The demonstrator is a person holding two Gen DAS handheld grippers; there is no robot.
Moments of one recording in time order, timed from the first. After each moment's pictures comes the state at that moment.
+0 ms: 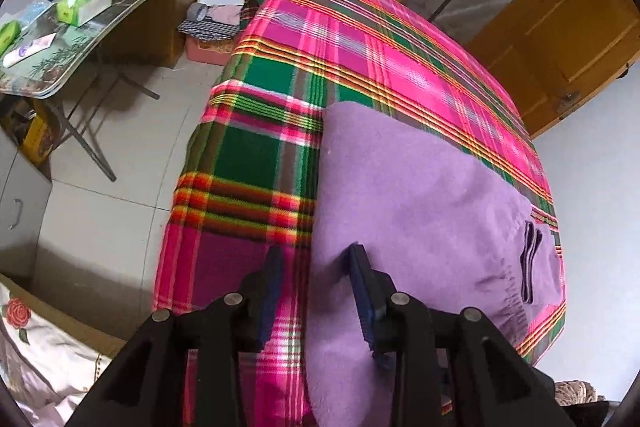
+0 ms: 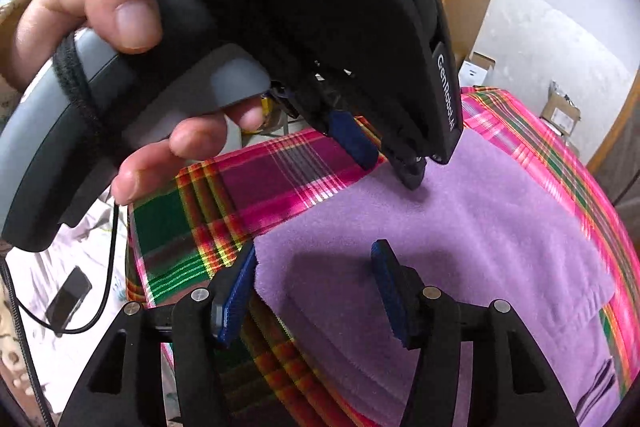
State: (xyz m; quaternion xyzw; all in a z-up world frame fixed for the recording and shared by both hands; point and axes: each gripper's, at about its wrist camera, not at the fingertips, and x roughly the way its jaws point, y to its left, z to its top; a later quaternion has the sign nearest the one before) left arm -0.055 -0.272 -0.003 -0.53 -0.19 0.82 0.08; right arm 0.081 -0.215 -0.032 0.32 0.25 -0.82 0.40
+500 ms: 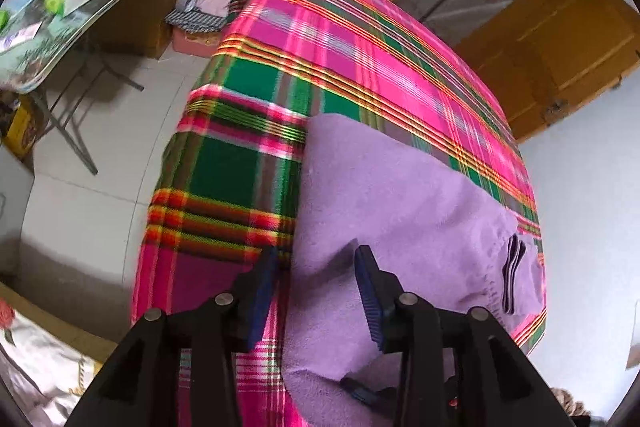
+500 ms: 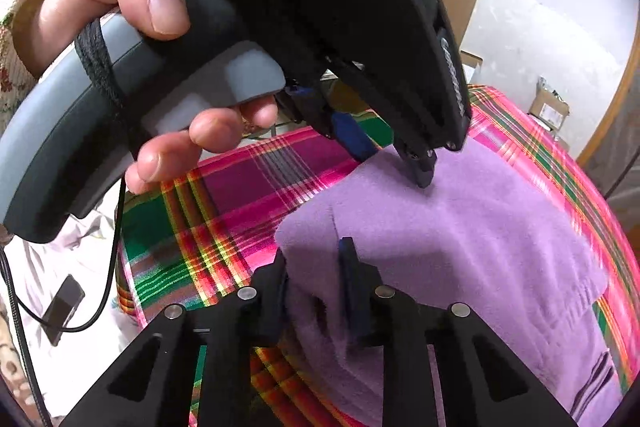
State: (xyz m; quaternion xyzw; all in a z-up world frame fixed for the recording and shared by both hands) left arm -0.067 -0.277 -0.004 -0.53 -0.24 0.81 0.09; right arm 0.084 -0.202 -0.029 0.32 0.25 -0.83 0.38
